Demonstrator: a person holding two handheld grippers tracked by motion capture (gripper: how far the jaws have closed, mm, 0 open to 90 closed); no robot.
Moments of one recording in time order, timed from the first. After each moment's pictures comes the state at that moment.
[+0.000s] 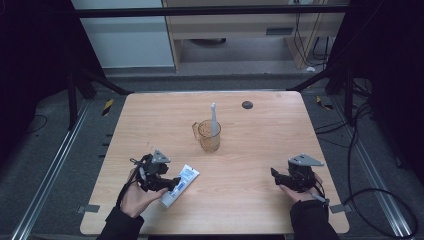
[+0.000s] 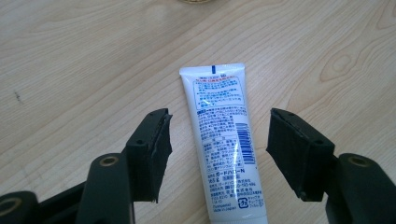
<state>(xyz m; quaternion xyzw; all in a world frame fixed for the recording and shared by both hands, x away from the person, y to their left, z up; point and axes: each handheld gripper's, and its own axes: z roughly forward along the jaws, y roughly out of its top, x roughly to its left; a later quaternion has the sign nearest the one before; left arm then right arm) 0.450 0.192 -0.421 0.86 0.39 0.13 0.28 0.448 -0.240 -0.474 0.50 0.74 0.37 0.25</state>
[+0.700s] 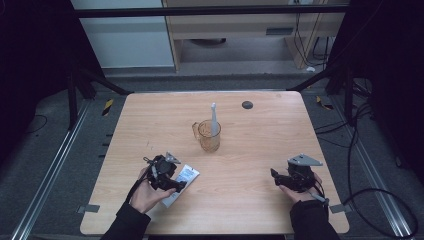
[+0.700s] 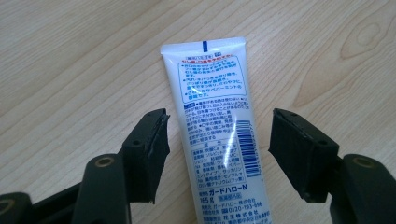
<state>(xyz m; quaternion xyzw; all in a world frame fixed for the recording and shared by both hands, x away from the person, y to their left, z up) 0.468 0.174 -0.449 0.89 0.39 0.09 0.23 0.450 -0.240 -0.478 0.50 0.75 0.36 0.25</state>
